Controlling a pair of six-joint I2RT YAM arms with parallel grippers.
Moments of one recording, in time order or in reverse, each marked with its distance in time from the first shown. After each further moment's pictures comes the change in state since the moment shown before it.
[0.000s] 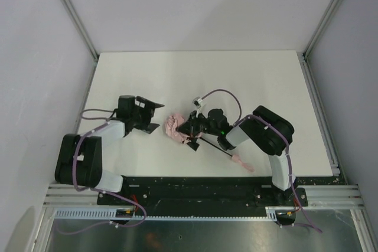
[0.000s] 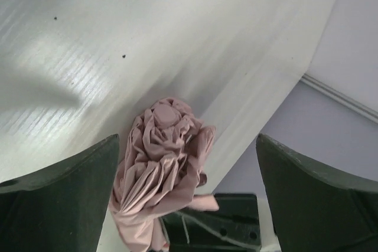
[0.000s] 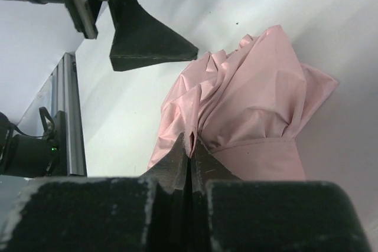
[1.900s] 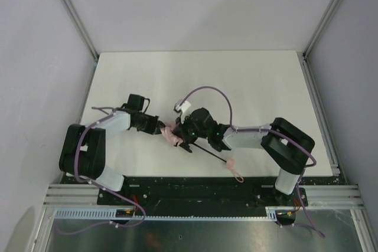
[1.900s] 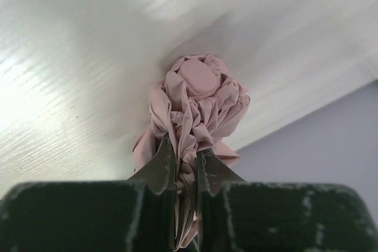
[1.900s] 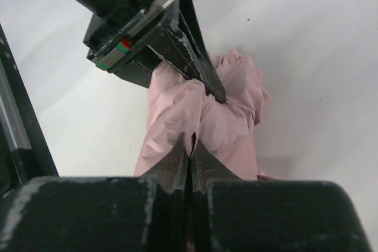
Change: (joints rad) left arm -0.057 0.045 0.080 -0.397 0.145 -0.077; right arm 0.238 -0.308 0.148 -0.659 0.330 -0.409
